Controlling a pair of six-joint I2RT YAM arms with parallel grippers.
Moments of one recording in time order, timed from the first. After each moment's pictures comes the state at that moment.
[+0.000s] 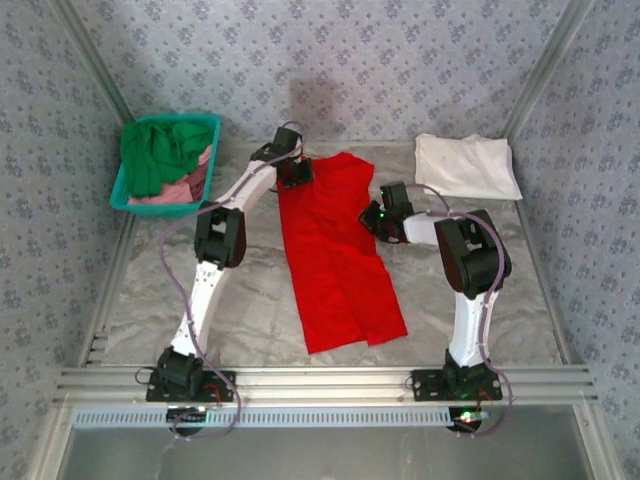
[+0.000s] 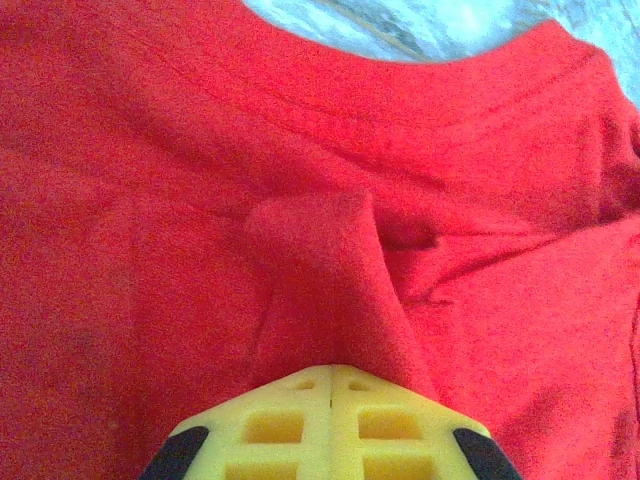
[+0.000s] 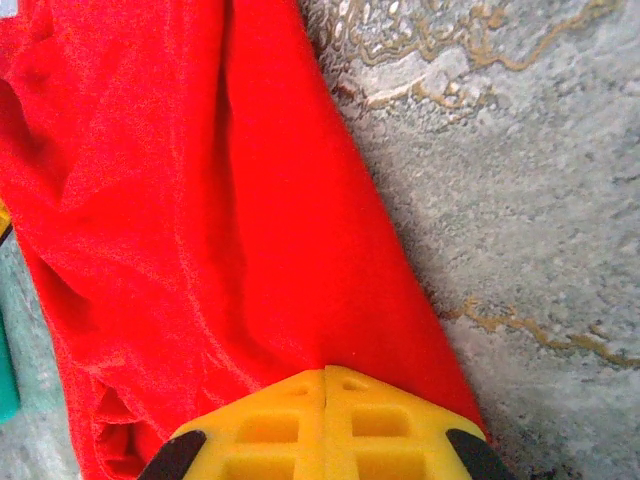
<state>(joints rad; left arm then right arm) -0.38 2.65 2.43 -0.68 0.24 -0.52 0.31 2.00 1.10 0.11 -0.26 0.96</state>
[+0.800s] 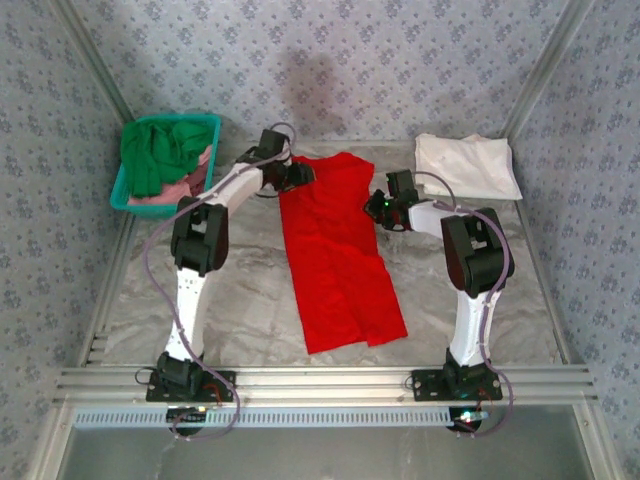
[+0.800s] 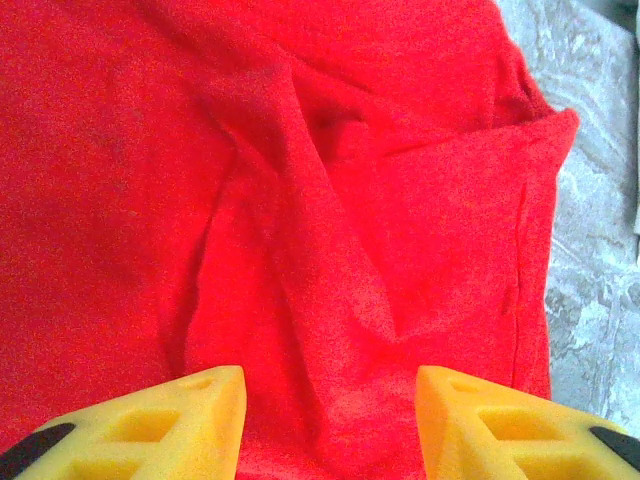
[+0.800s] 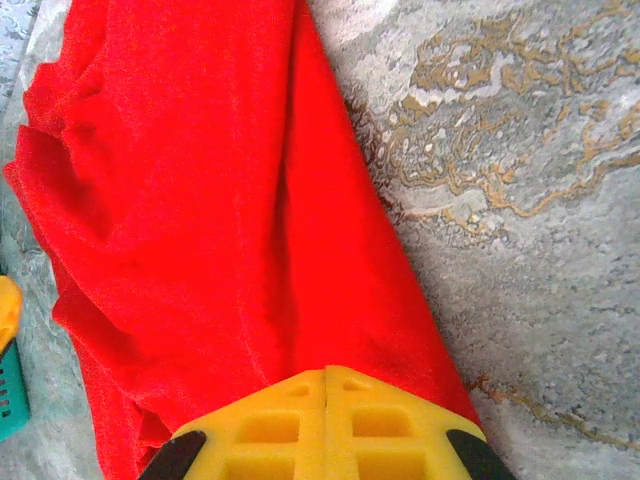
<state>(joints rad) -0.36 2.36 1.99 -0.50 0.36 -0.57 0.27 2.00 1.21 -0.02 -0.28 0.89</state>
